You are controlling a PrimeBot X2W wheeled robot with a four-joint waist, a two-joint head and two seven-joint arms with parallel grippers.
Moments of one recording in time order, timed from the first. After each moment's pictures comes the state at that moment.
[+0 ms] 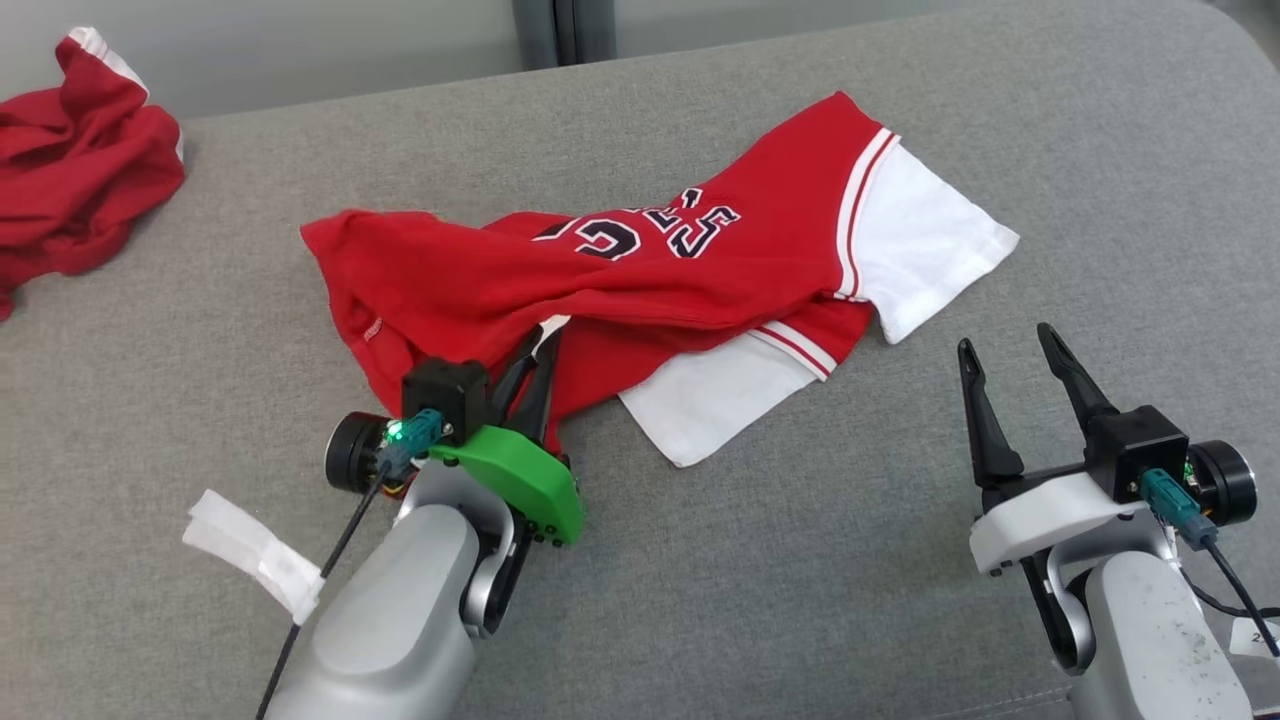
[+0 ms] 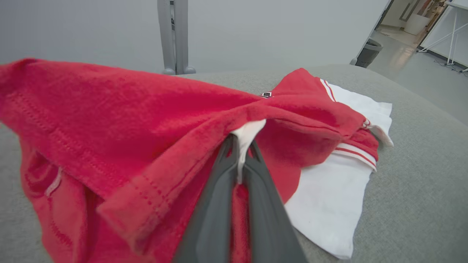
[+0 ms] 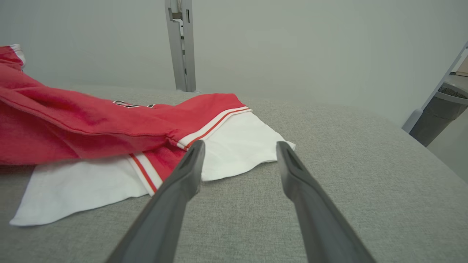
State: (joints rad) left arm -0.57 0.08 -0.61 0.65 -0.54 -0.03 -0.26; right arm -0.26 -0.05 -0.04 0.26 0.00 0.13 -0.26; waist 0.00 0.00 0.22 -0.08
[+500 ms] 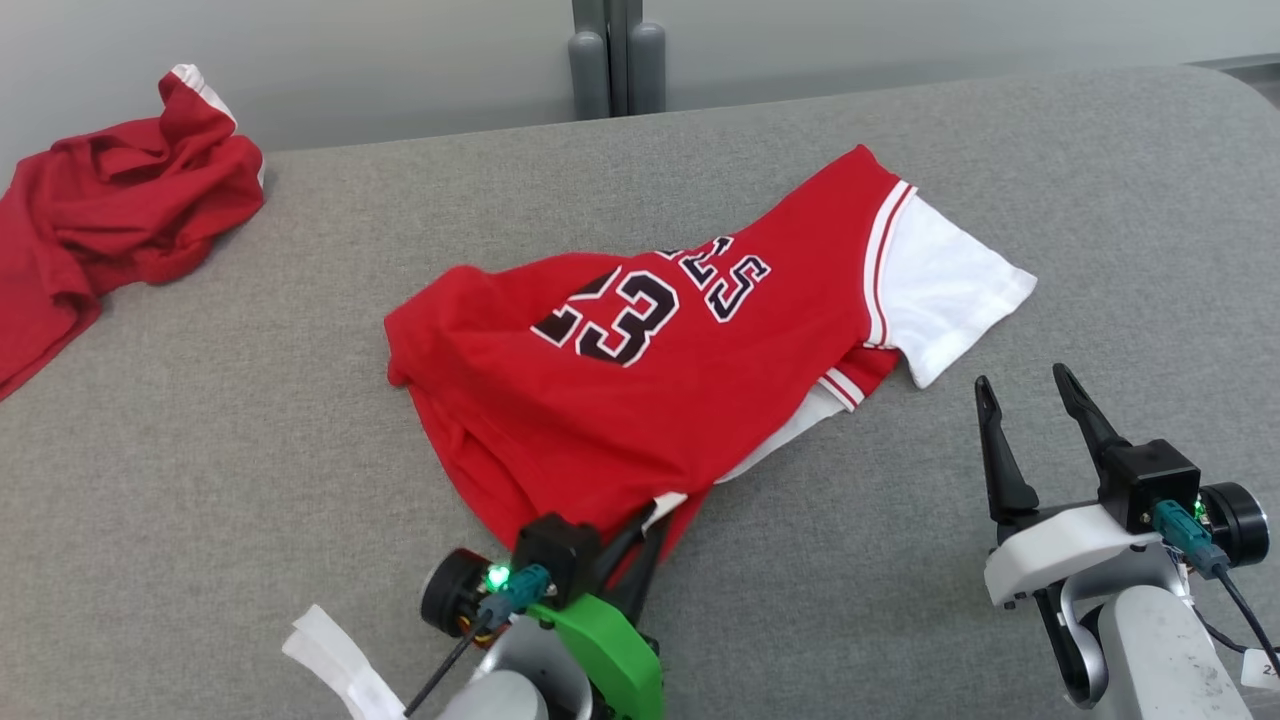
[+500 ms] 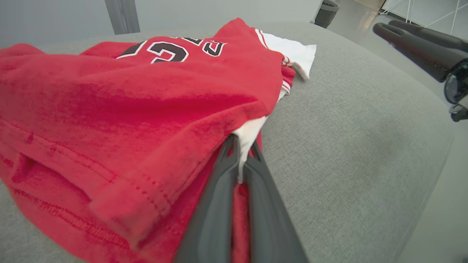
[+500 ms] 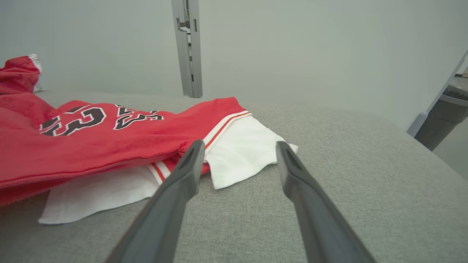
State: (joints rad) left arm -0.31 0.14 -0.77 0.33 -0.50 -0.02 -0.11; right arm -0.21 -0.05 -0.06 0.28 0.01 0.13 -0.26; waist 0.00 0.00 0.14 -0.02
